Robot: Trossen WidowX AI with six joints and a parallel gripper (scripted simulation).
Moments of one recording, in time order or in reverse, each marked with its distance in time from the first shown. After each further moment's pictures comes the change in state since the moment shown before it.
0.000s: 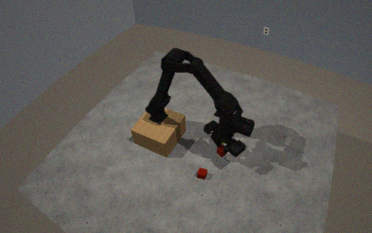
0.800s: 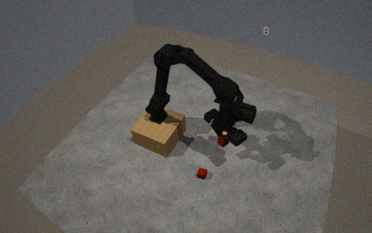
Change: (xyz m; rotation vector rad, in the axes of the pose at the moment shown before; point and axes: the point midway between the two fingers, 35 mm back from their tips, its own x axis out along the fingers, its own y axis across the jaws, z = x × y) arm -0.064 0.003 0.000 0.037 -0.004 -0.008
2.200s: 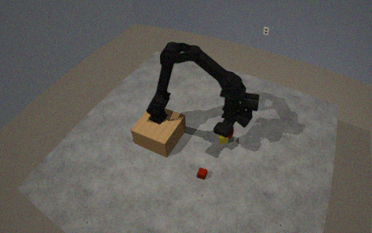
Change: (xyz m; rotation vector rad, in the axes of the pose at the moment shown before) arm 0.023 0.033 0.065 1.216 -0.018 -0.002
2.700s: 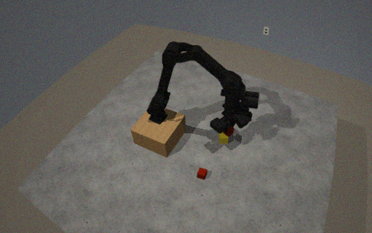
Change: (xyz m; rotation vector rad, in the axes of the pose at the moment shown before) arm 0.009 0.018 -0.007 0.306 0.007 -0.001
